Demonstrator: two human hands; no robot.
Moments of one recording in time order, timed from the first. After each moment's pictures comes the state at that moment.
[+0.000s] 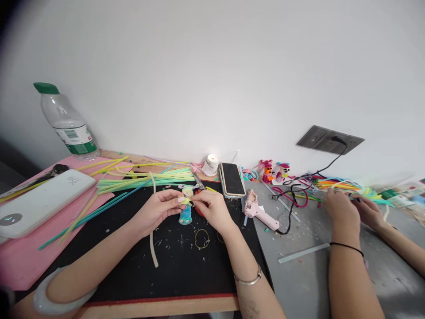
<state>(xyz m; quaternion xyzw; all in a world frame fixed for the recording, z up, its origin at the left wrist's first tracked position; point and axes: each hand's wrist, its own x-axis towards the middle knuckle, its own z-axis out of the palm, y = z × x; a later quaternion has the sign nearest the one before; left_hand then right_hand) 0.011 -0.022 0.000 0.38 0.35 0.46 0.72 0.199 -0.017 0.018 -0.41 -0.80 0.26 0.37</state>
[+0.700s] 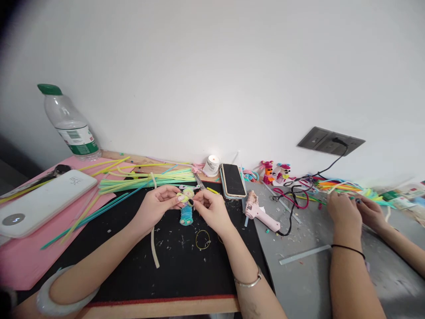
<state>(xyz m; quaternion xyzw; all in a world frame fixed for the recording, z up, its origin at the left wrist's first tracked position) 0.011 -0.019 0.004 0.44 0.41 0.51 0.61 0.189 -0.022 0.012 -0.44 -0.67 0.42 0.42</state>
